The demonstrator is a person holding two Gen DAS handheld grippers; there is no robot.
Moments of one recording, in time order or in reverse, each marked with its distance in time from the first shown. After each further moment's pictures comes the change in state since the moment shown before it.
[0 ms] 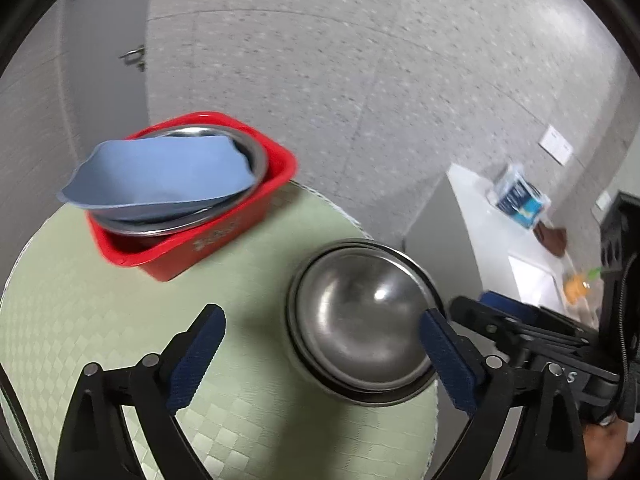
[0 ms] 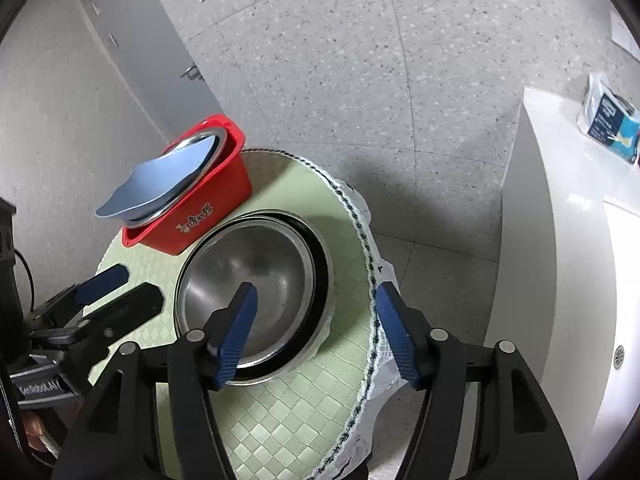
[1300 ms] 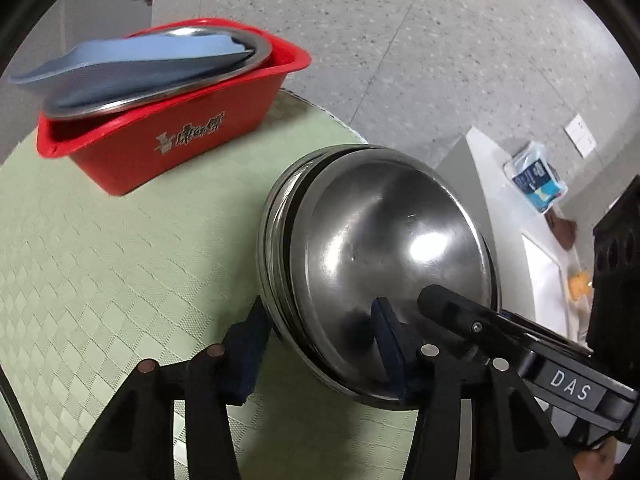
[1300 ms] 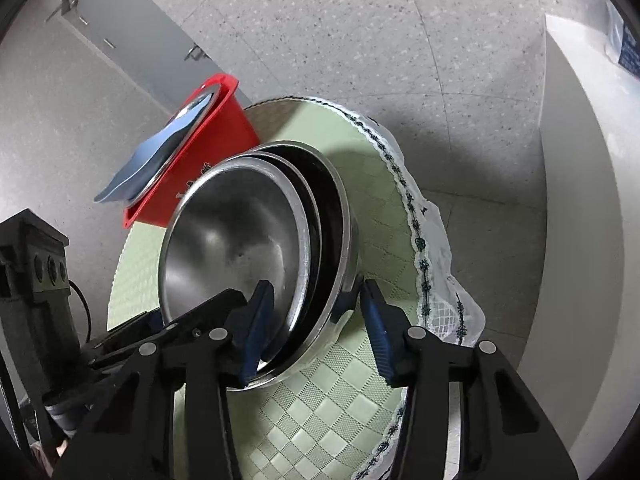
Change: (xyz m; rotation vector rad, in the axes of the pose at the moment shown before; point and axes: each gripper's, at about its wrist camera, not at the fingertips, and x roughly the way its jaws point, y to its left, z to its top) left arm 0.090 -0.002 0.006 -0.098 0.185 -0.026; right arm 0.057 -0.013 -0.023 0.113 0.136 0.157
